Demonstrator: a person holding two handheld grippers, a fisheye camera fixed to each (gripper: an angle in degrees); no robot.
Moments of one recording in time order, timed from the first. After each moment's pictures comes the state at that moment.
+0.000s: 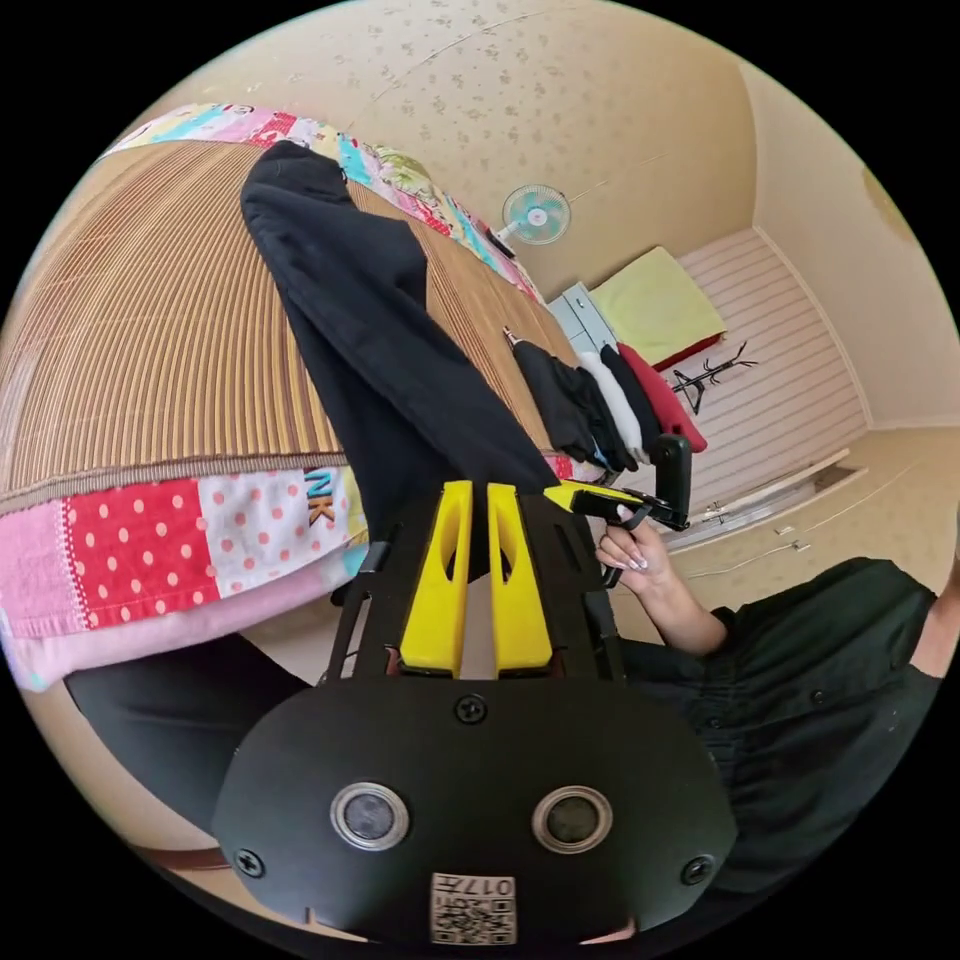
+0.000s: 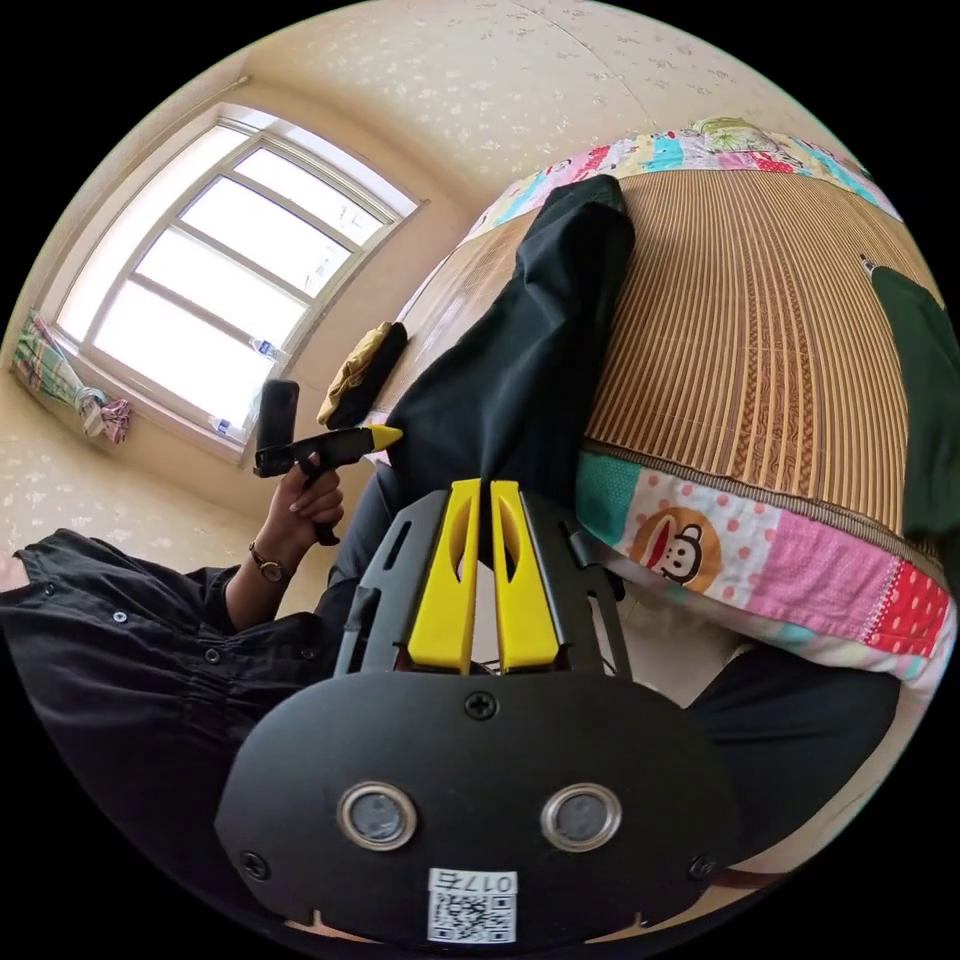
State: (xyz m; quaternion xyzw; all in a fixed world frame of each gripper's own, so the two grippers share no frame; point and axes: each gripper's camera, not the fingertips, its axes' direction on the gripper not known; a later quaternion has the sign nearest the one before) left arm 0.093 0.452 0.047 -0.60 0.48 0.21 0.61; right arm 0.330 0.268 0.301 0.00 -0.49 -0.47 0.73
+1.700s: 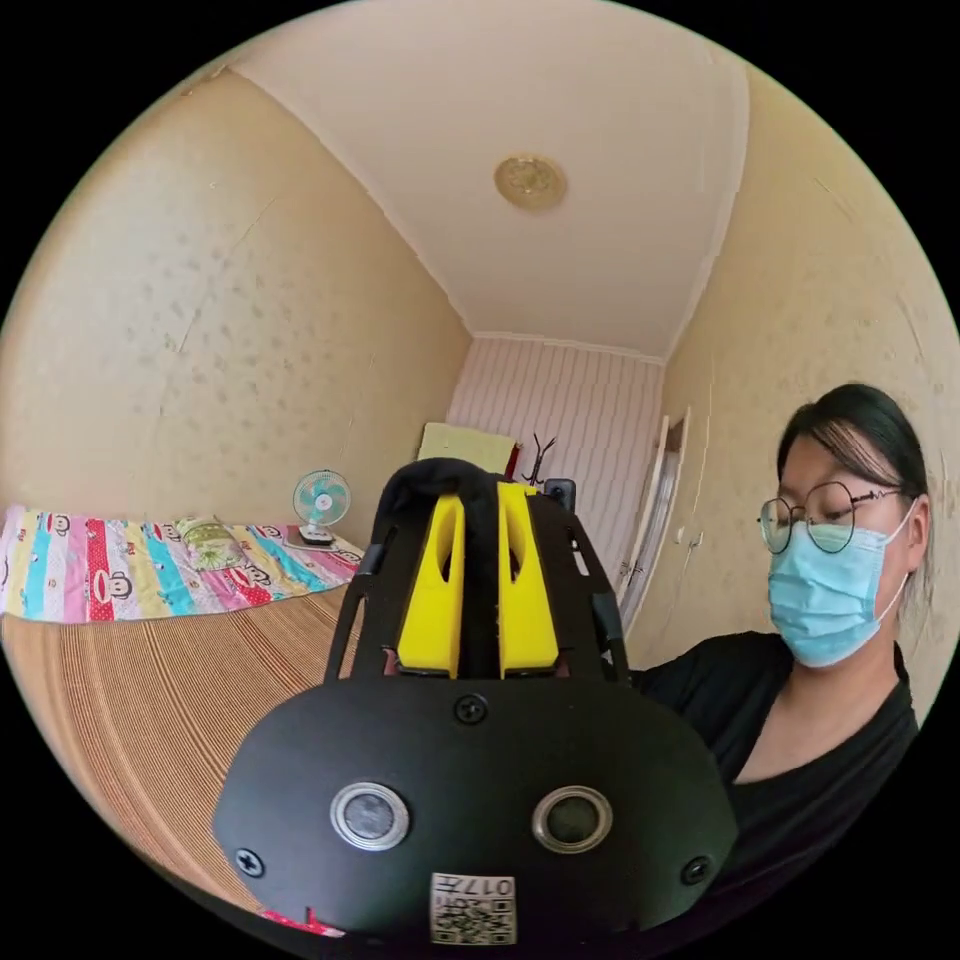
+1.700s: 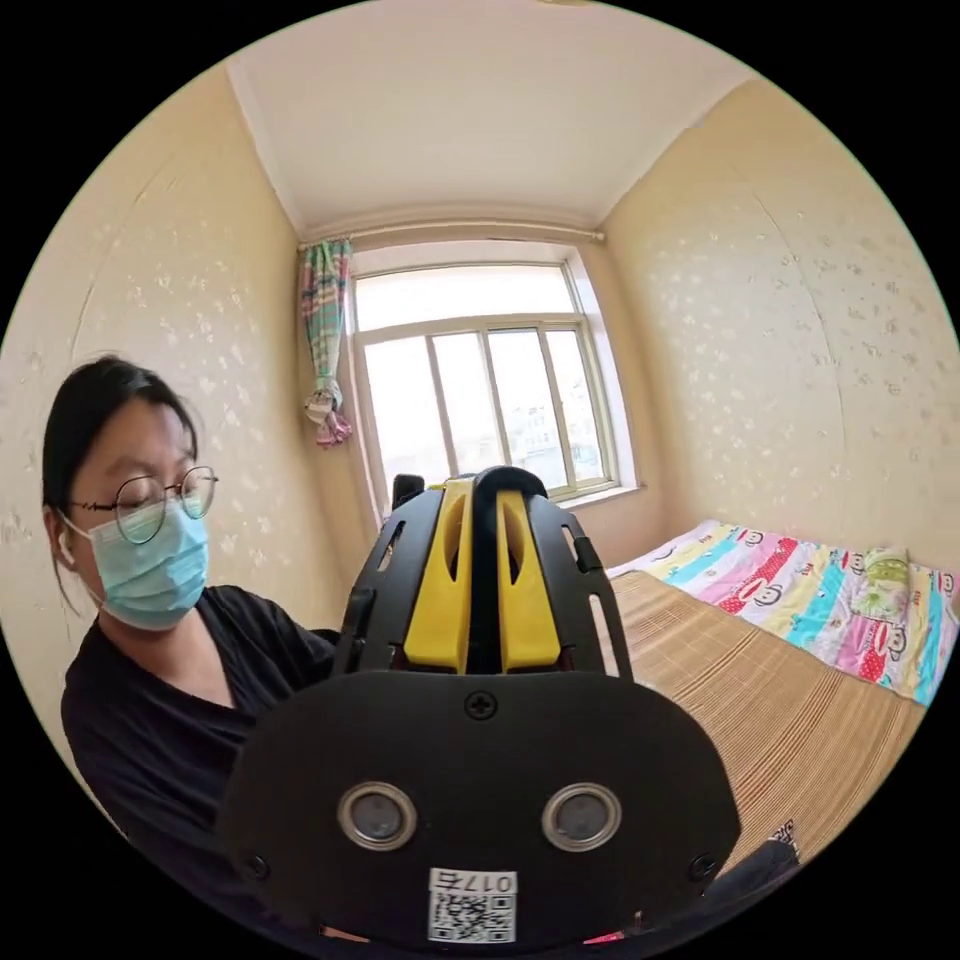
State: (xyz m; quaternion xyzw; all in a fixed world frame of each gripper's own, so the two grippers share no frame) left arm 0.195 0.116 -0.183 -0.23 0.77 0.18 0.57; right arm 0.566 0.214 -0.111 0.30 -0.67 -0.56 0.39
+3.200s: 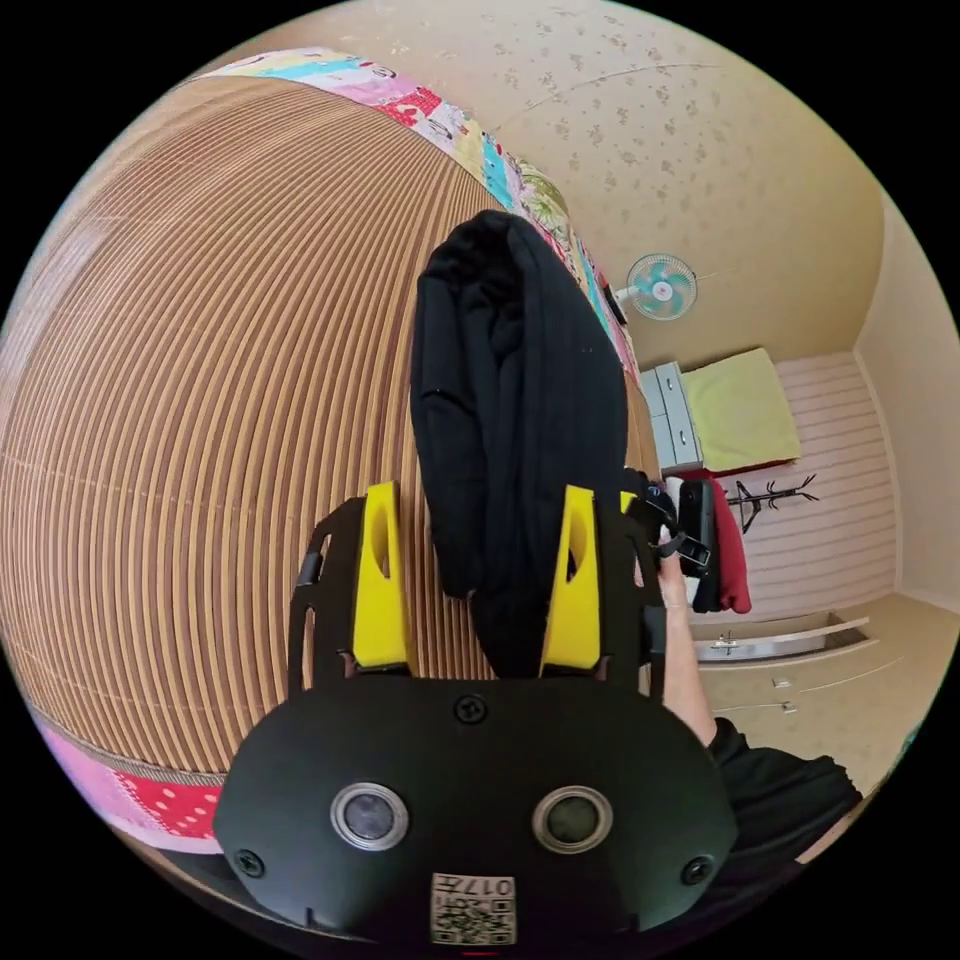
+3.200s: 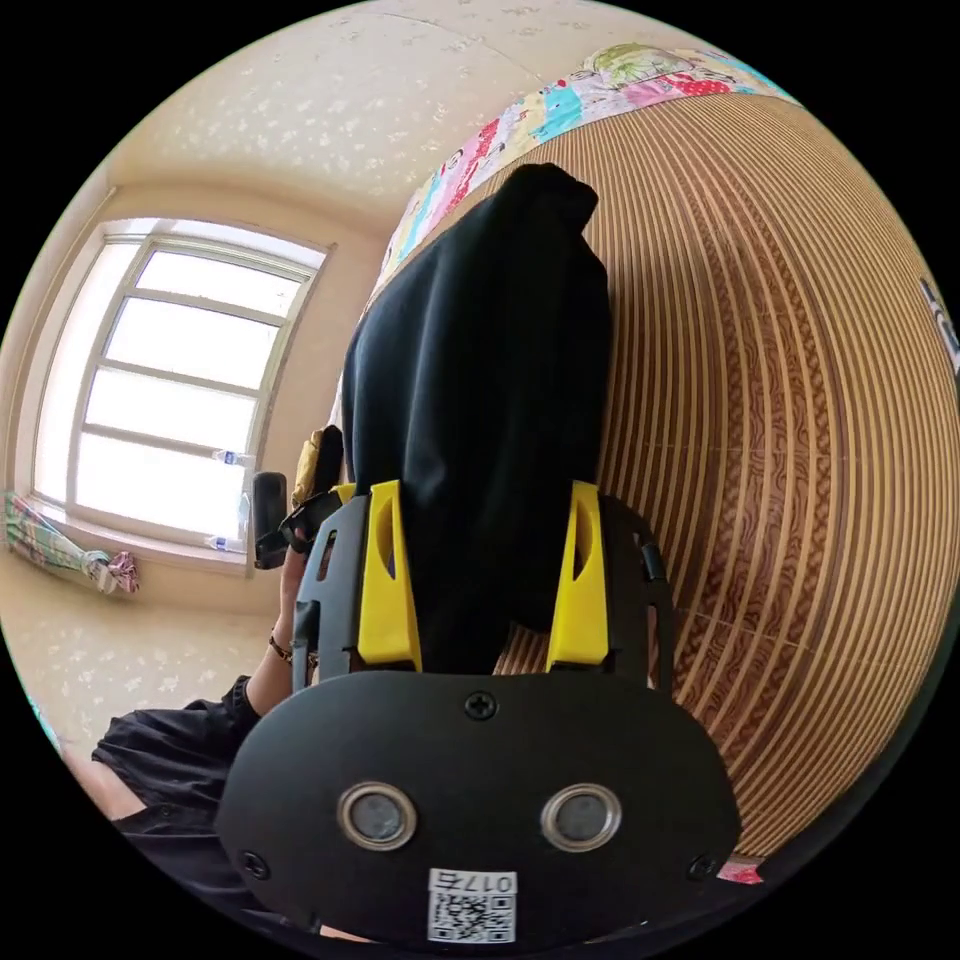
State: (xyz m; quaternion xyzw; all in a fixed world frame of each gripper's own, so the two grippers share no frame) left arm 0.168 0.516 0.247 -0.64 0.36 0.13 0.67; right arm 0.233 0.094 0.287 -0.09 -0.49 -0.39 0.77
